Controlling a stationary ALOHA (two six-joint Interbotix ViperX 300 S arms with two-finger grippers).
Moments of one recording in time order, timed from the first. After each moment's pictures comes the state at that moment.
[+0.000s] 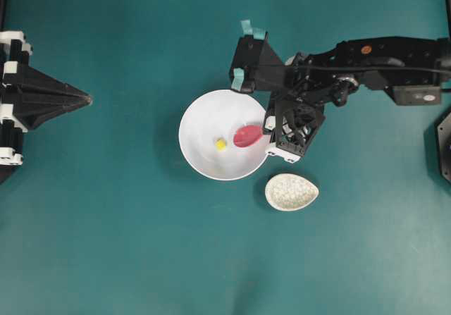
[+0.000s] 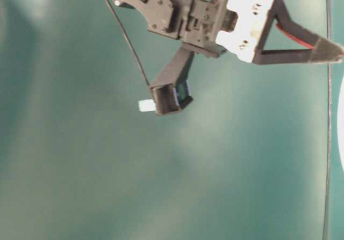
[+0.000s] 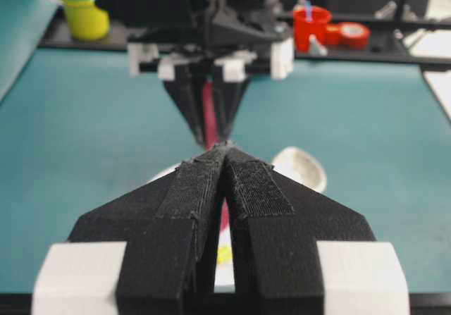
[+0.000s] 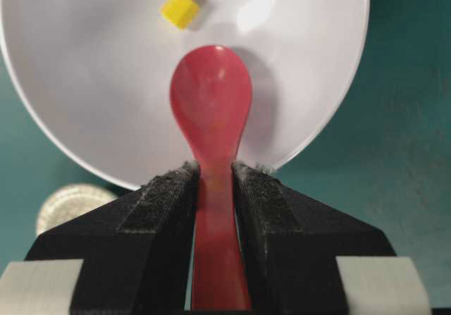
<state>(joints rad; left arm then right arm) 0.03 -0.96 1.17 0.01 -0.22 -0.02 -0.14 0.02 0.43 0.21 0.76 0.04</state>
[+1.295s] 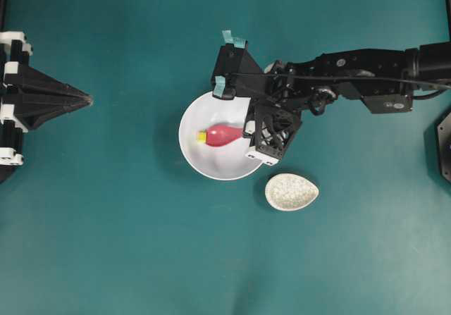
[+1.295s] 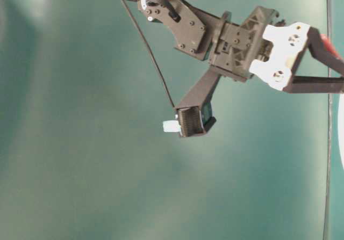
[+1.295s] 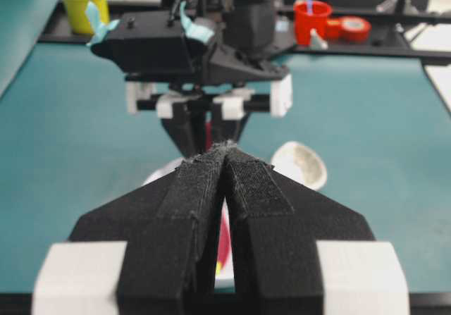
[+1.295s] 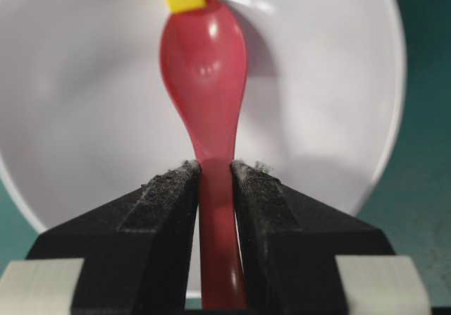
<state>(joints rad) 0.03 -0.96 1.17 0.01 -0.21 -0.01 -0.13 0.12 0.42 0.21 0.53 0.03</state>
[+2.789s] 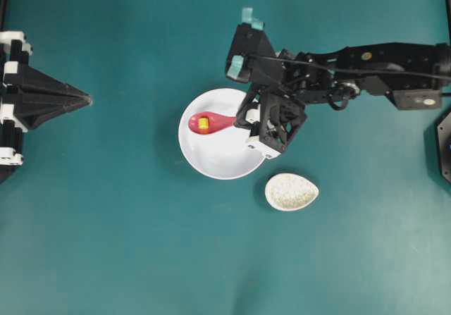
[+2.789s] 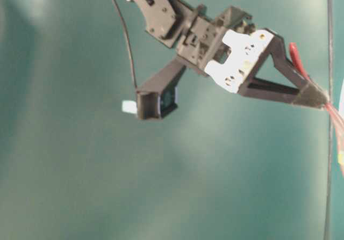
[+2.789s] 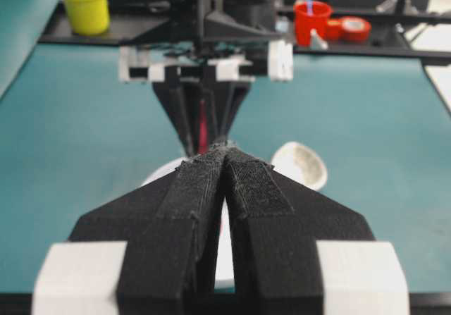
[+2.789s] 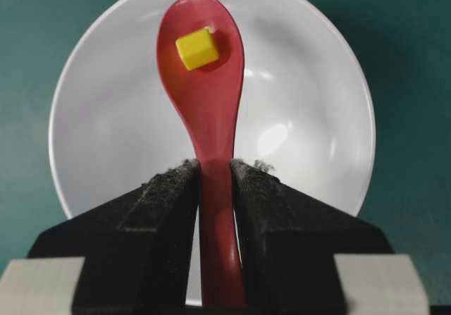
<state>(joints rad) 0.03 -0.96 1.17 0.01 -0.21 -0.01 -0.13 0.00 0.47 0.25 0.39 0.05</state>
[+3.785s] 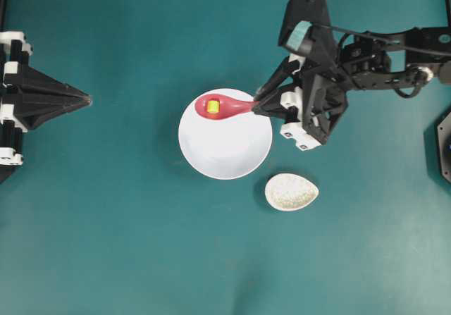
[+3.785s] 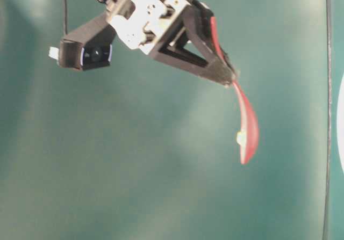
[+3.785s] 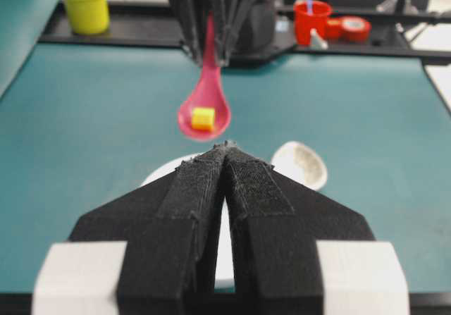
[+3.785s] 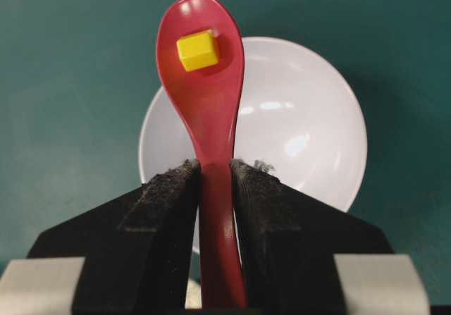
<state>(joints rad) 0.03 -0.97 1.17 0.01 -0.21 -0.01 -0.13 -0.26 0.53 0.26 0.41 0.07</state>
